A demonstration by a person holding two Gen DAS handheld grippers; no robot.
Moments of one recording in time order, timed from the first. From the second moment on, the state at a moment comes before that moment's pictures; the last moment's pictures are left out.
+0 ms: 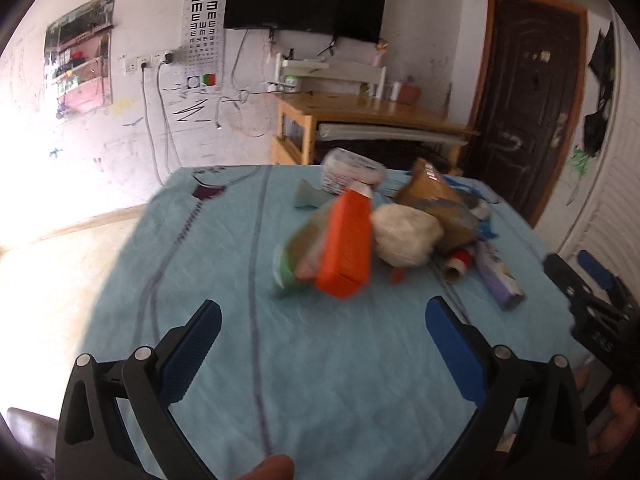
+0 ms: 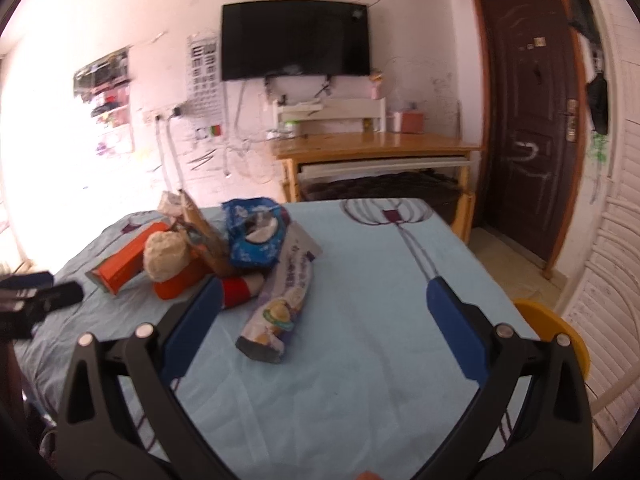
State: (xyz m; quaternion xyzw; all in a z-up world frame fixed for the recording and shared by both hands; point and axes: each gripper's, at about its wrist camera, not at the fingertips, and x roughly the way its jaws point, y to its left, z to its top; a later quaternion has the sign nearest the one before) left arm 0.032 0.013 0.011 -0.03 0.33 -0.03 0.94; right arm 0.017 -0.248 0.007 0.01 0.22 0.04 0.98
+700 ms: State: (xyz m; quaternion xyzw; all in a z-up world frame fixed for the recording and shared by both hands) left arm 0.101 -0.039 0.018 0.13 0.42 -0.10 0.89; right arm 0.083 -0.237 -0.016 0.00 0.38 0.11 0.92
